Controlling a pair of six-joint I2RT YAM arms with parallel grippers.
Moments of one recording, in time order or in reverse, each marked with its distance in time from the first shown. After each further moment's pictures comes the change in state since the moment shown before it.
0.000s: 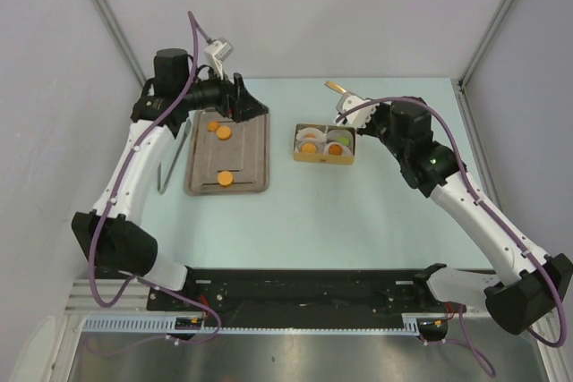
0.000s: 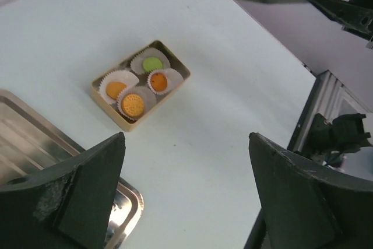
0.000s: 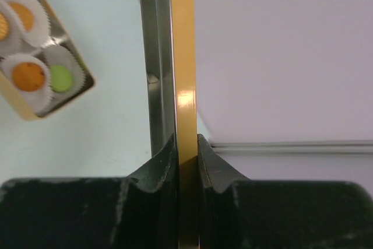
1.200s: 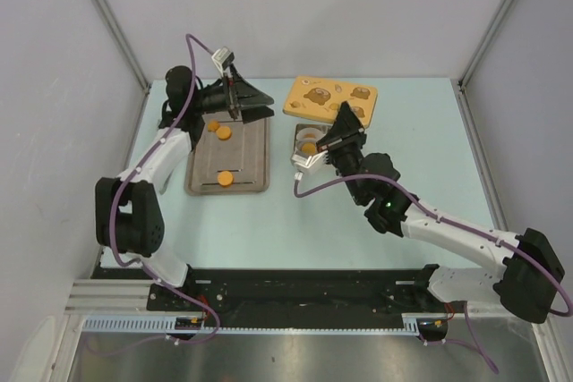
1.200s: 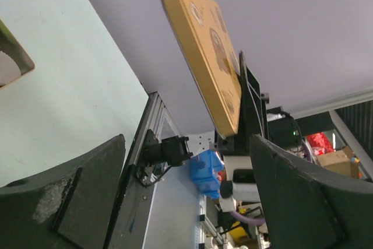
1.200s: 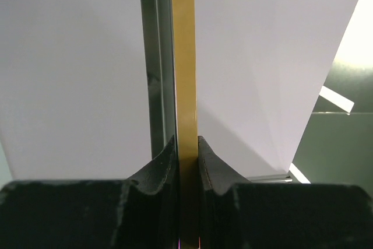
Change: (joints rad) left arm 0.041 0.142 -0.330 0.944 0.383 -1.165; right arm 0.382 0.009 -0.374 0.877 0.332 -0.921
